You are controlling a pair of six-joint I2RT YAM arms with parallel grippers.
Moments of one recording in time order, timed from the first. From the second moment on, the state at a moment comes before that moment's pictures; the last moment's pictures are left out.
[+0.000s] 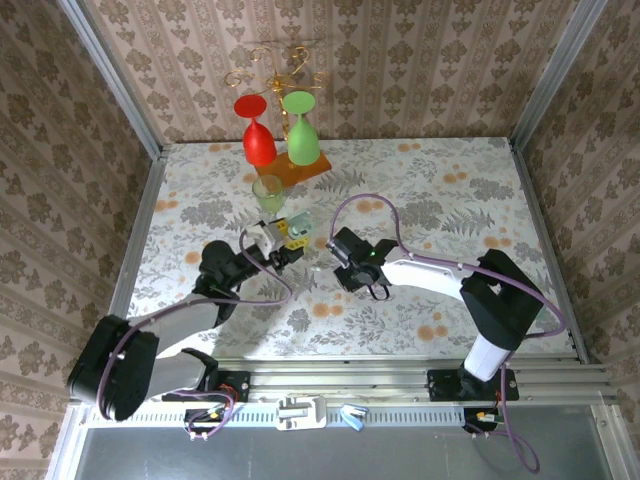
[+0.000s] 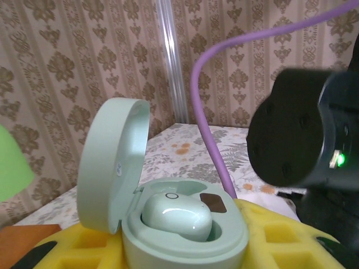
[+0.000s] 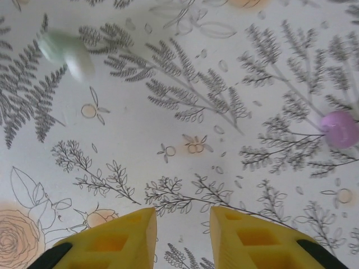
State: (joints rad) left arm -0.51 1.17 0.35 0.95 0.56 0.10; right arm 0.81 1.70 1.05 -0.52 0.18 0.26
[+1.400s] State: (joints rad) left arm -0.49 0.97 0.29 0.80 0.31 0.12; right arm 0.81 2.15 1.50 -0.38 -0.09 0.58
